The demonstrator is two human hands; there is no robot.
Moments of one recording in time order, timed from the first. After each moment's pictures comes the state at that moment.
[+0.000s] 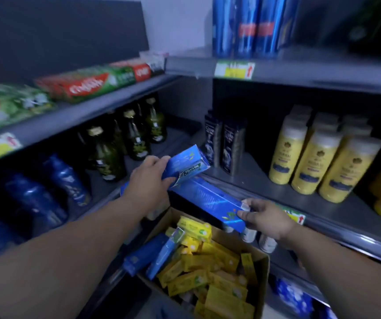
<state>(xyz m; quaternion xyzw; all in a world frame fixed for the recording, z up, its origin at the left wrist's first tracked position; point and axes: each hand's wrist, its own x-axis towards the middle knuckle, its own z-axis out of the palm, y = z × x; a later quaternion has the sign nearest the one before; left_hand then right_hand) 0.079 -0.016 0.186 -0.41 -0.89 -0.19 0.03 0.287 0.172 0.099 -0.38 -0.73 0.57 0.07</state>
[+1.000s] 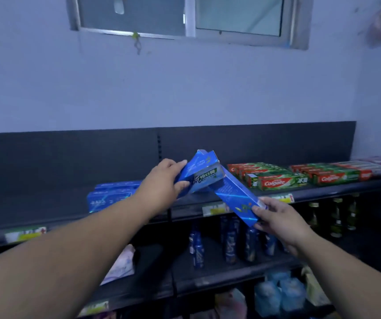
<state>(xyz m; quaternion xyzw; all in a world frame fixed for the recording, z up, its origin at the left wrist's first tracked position) 0.167 -0.585 0.427 -0.16 -0.94 -0.19 0.25 0.170 -0.310 0.345 0.01 -0.72 0.69 0.08</state>
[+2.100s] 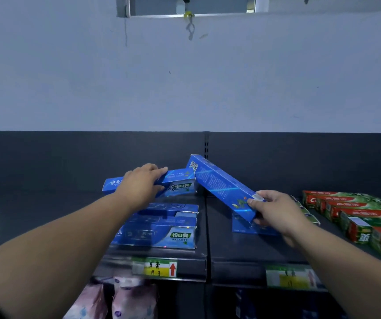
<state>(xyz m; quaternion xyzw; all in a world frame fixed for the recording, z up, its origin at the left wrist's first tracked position) -0.018 -0.734 0.420 0.04 -0.97 -0.02 0.23 -0.073 -0.436 0.375 0.08 -0.78 0.62 0.05</state>
